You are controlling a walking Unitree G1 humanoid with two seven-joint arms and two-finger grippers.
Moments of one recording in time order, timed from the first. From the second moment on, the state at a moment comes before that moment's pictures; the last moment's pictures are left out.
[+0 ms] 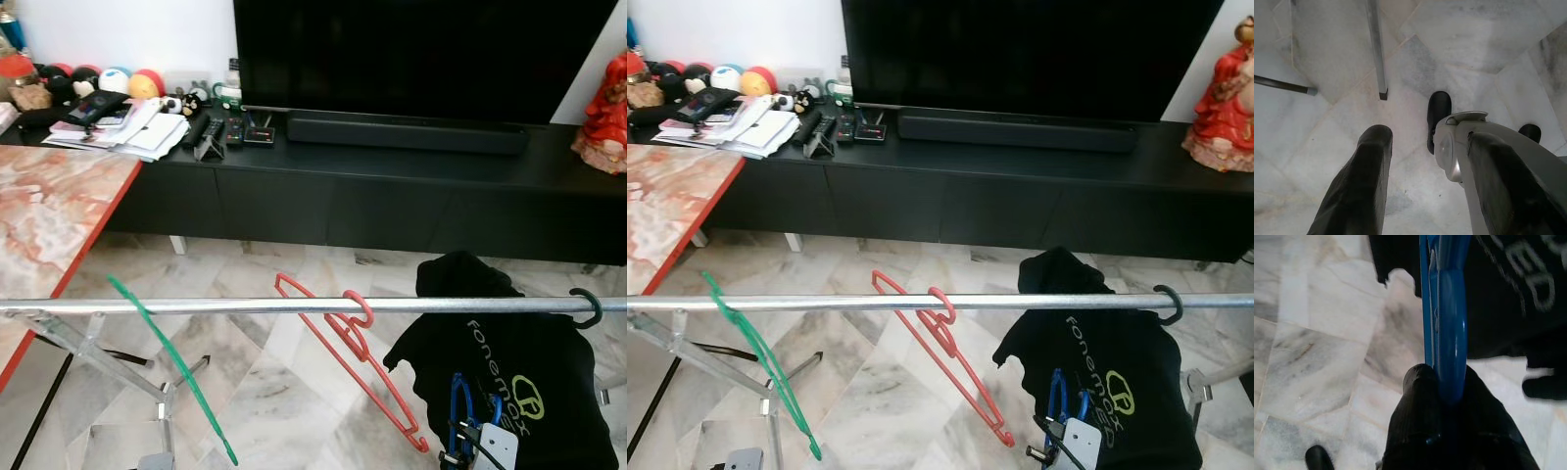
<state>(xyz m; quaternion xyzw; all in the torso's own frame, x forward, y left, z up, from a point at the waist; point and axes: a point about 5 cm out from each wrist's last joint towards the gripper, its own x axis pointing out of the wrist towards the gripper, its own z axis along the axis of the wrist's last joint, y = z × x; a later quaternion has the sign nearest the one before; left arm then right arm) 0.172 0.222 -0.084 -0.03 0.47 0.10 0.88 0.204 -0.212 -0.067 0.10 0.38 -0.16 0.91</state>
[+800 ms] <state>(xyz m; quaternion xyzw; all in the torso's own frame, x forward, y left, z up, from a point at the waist) 0.168 0.228 -0.084 -0.03 0.47 0.10 0.87 0.231 -0.211 -0.015 0.03 0.14 -0.06 0.99</state>
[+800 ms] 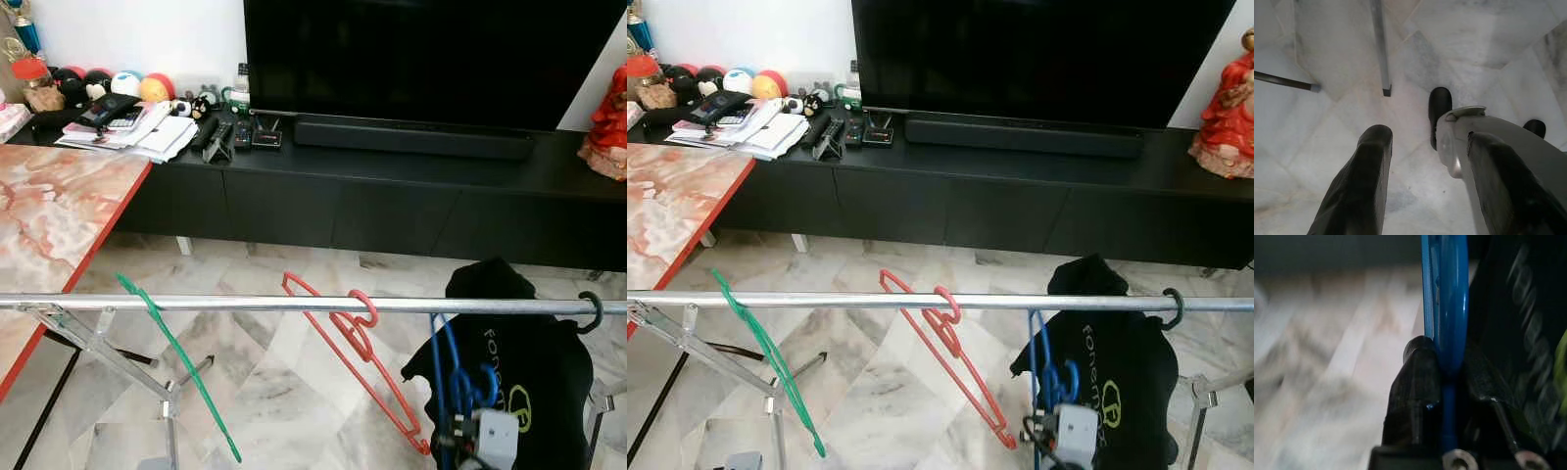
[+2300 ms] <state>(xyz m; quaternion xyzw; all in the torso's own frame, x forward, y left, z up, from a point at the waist) 0.159 0.241 -0.085 -0.03 0.48 0.11 0.87 0.303 -0.205 0.043 0.06 0.14 -0.03 0.99</state>
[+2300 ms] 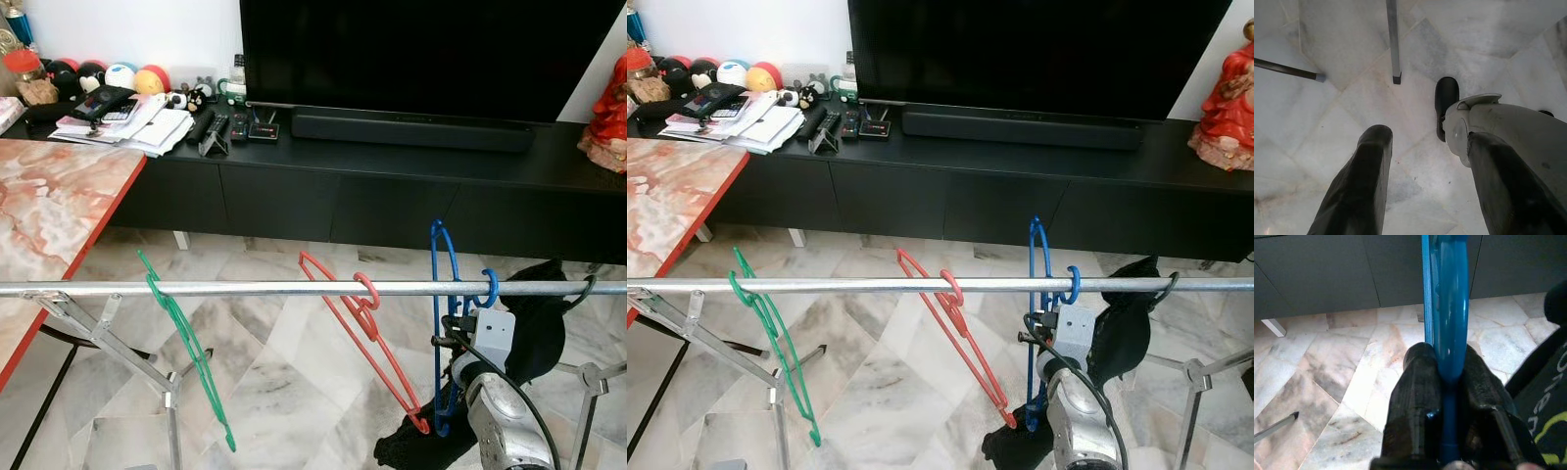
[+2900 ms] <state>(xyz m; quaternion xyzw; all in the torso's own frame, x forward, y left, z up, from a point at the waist) 0.156 0.244 -0.085 -0.02 0.48 0.10 0.87 0.261 -0.194 0.056 0.05 0.06 -0.06 1.00</state>
